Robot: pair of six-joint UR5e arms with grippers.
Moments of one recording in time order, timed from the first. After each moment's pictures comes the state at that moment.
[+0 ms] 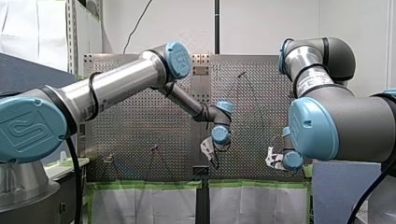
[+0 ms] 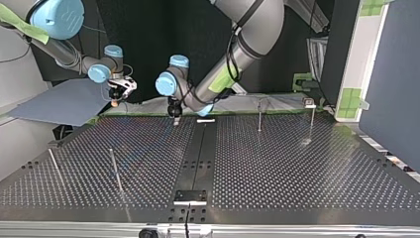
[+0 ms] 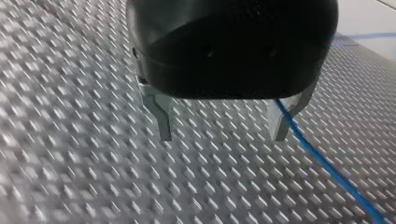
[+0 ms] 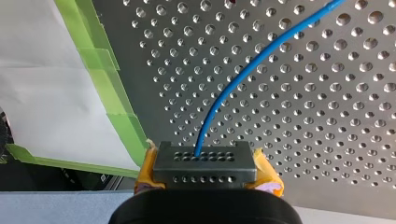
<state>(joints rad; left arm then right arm) -0.71 -2.67 -0.94 -2.91 -2.04 -2.26 1.68 -0.55 1.54 -0.66 1.56 1.68</state>
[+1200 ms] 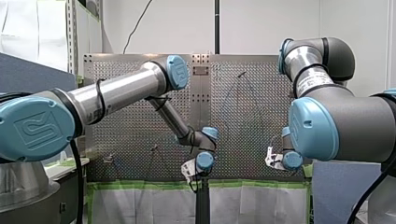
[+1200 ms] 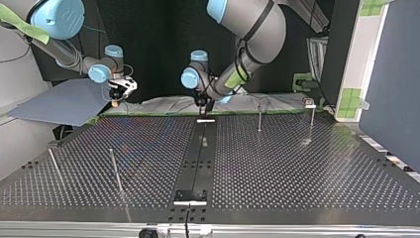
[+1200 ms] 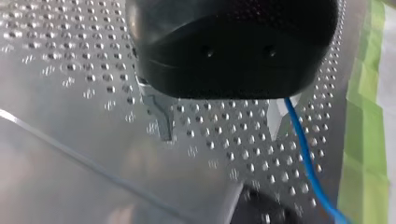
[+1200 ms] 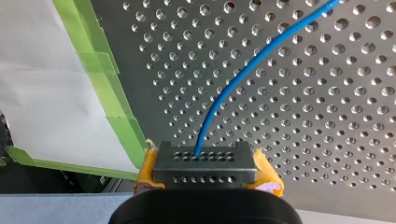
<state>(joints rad) -0.62 -2.74 -1.16 -2.72 -2.11 -2.16 1.68 -0.55 1.54 -0.66 1.56 1.68</state>
